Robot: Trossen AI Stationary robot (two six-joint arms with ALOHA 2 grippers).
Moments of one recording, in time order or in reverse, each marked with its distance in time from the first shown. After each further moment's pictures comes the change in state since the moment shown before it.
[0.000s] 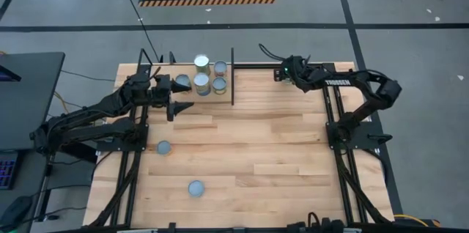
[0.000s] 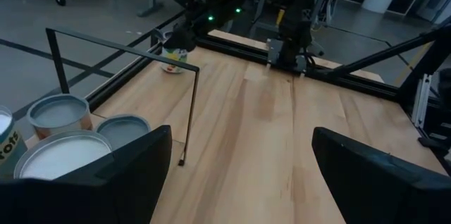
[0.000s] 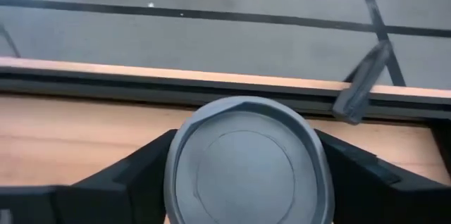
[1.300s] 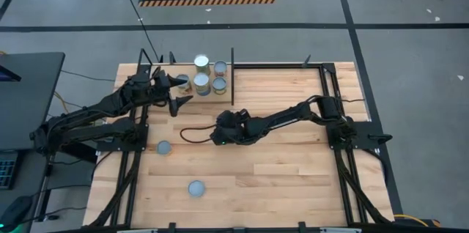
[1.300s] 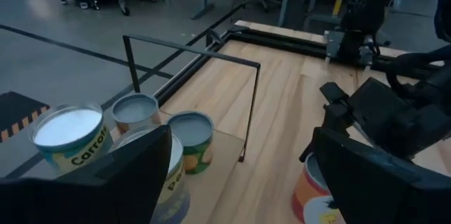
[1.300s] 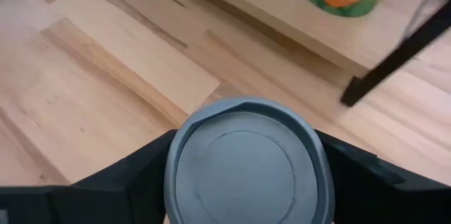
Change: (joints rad) left arm 0.000 0.000 -0.001 -0.023 -0.203 0.098; right arm 0.833 0.650 0.872 -0.388 0.115 0.248
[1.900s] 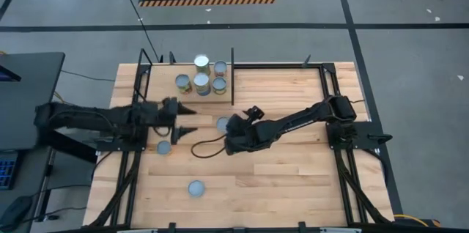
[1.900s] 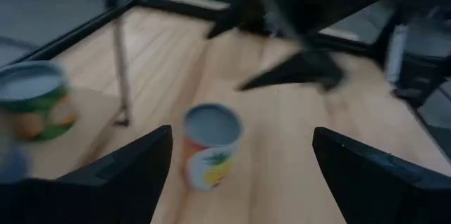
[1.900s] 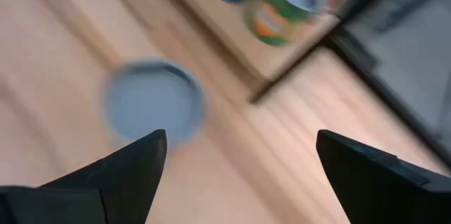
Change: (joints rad) left arm -0.462 0.001 -0.196 0.183 -0.159 -0.192; right arm 0.089 -0.140 -0.002 -0.356 0.166 -0.122
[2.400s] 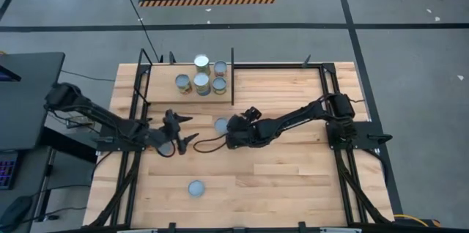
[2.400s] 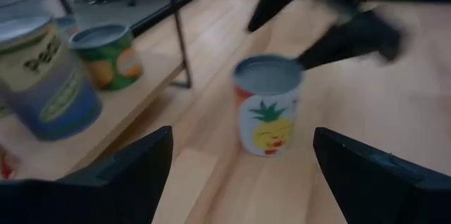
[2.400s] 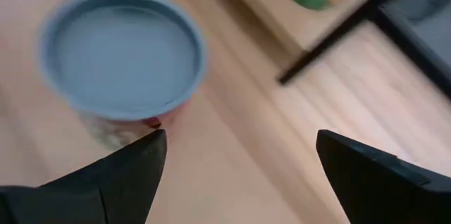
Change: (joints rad) left arm -0.420 0.264 -0.125 0.218 -0.698 -0.093; right arm -0.052 0.000 -0.200 0.318 -0.117 -0.120
